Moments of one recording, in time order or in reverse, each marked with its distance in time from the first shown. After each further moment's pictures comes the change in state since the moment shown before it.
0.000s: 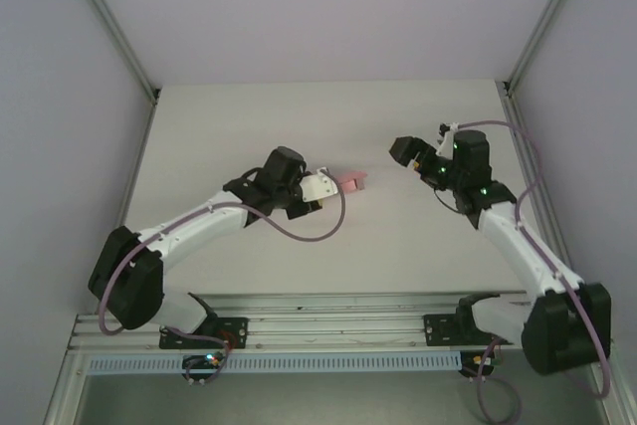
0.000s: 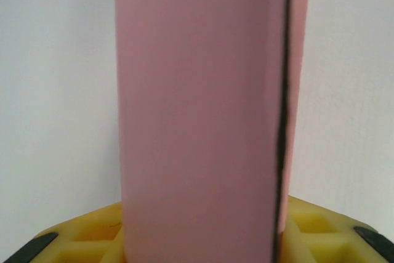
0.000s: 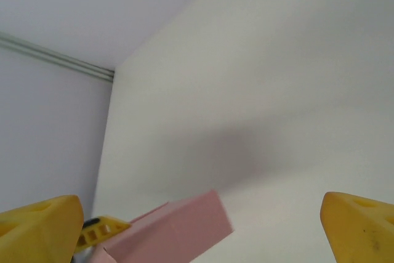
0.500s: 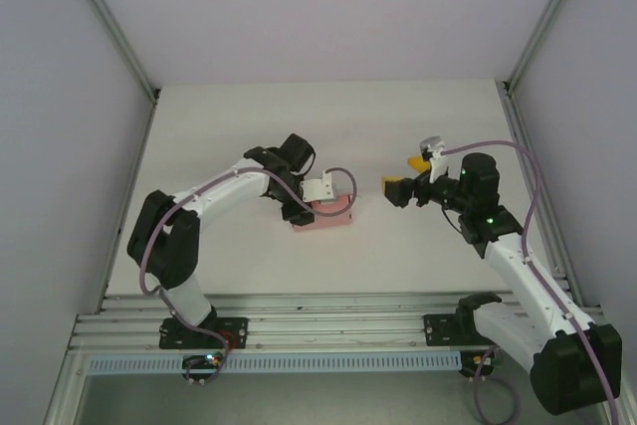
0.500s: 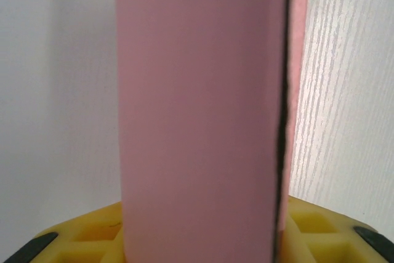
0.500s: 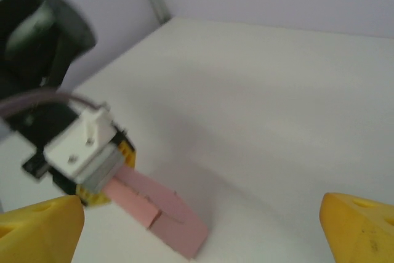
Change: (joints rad) left arm 0.050 0.289 0.271 -0.455 0.113 0.066; right arm 0.041 -0.139 -0.100 0.022 -0.209 -0.668
